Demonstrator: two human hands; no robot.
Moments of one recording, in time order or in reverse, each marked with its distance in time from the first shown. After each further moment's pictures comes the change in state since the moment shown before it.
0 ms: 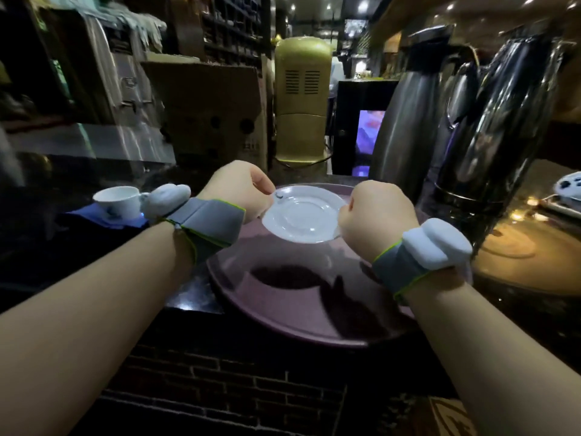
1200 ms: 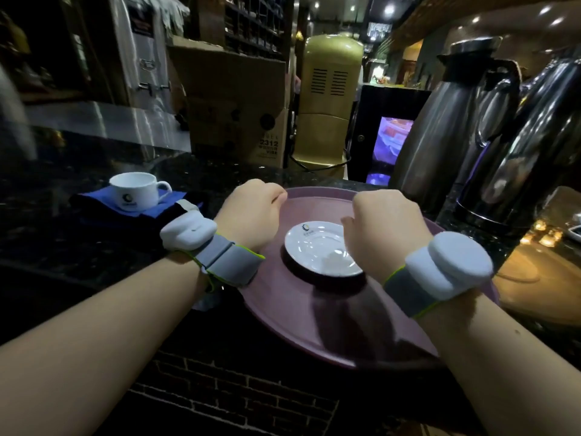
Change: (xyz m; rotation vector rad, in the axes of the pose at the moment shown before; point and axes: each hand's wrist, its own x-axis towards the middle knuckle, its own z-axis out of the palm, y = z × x) left_hand -0.005 -0.034 0.011 0.235 0.187 0.184; right_hand -0.002 -0.030 0.000 -0.255 -0.043 -0.245
